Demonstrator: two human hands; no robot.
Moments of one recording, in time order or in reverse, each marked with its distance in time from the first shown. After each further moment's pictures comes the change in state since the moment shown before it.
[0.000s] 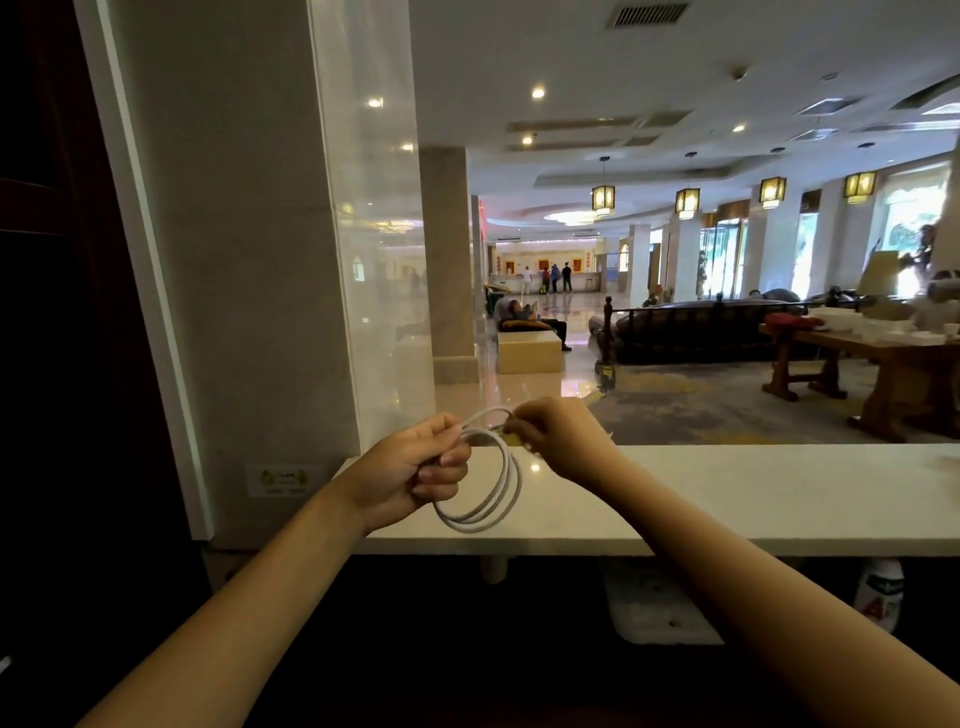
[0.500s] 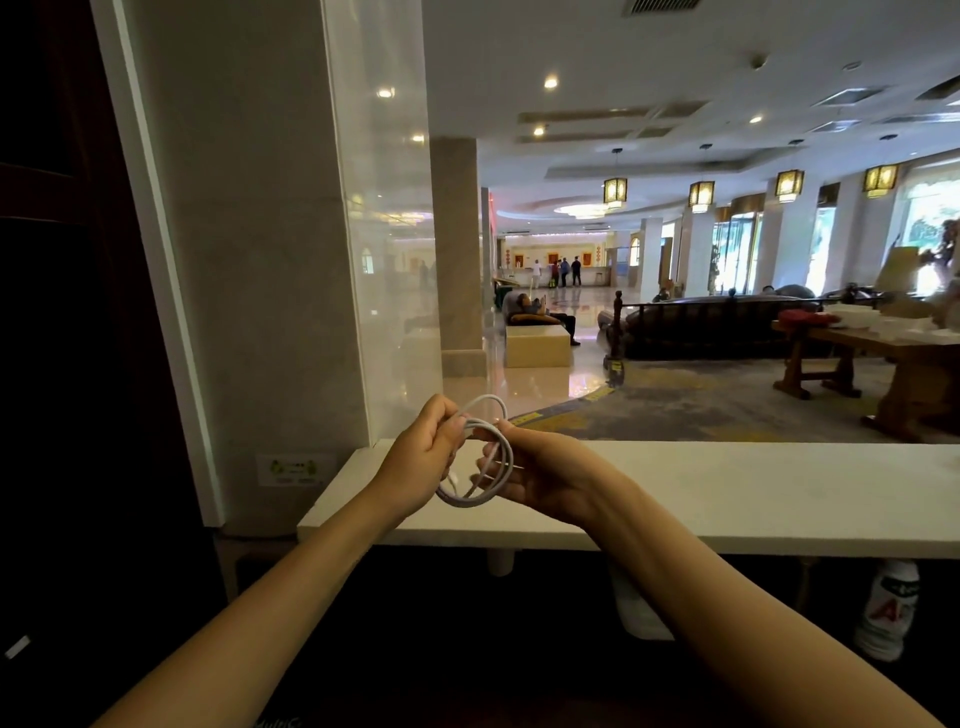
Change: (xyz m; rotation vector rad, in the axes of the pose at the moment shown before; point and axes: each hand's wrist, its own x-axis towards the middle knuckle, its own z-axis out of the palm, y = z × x) left_hand 0.007 -0.017 -0.002 0.892 0.424 0.342; right_hand -0.011 -0.021 0.028 1.449 -0.308 0.681
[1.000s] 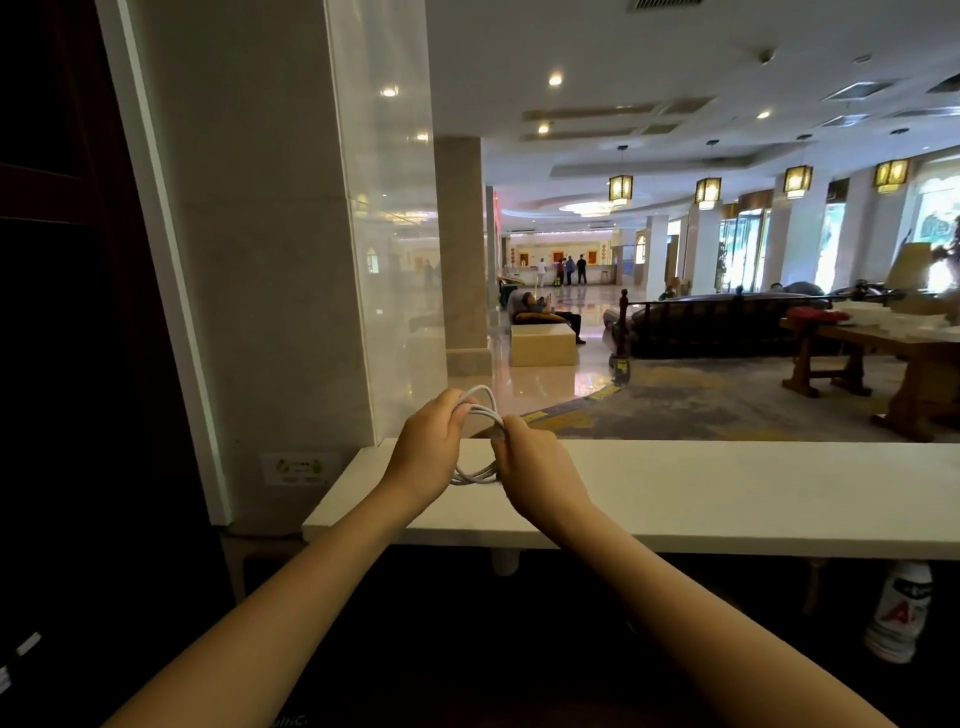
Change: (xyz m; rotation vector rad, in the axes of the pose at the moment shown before) left_hand 0.013 0.005 0.011 0.390 0.208 0.070; right_hand 0.006 0.021 0.014 -1.390 0.478 -0.638
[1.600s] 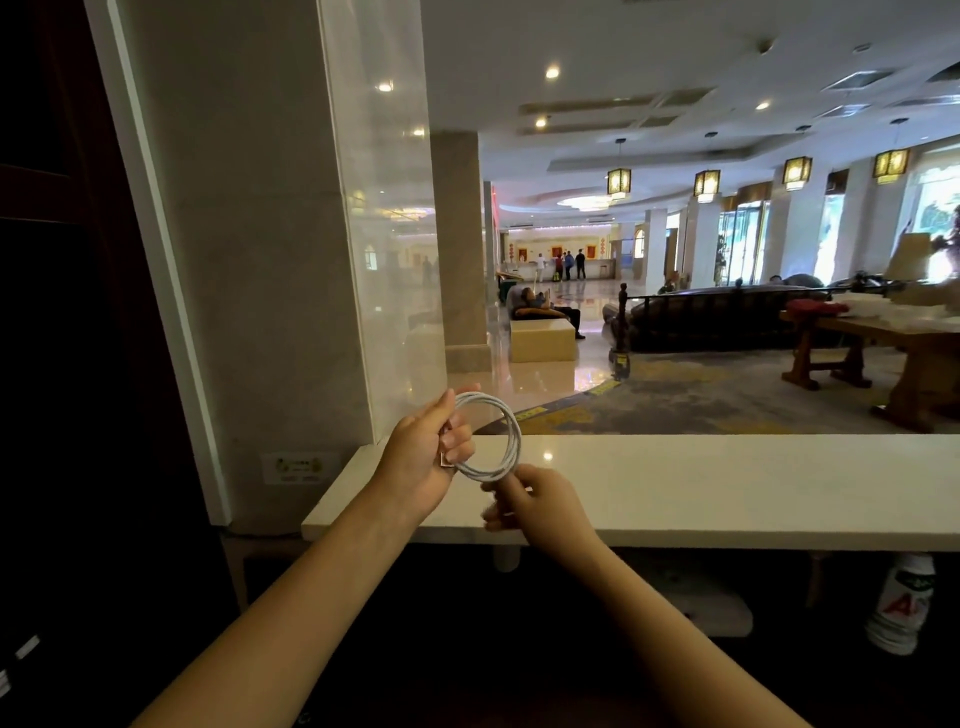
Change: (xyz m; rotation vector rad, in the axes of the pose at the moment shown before) left_hand 0.000 0.003 -0.002 -1.408 -0.132 -0.523; right_hand -0.026 0.015 0.013 0.742 -0.244 0.362
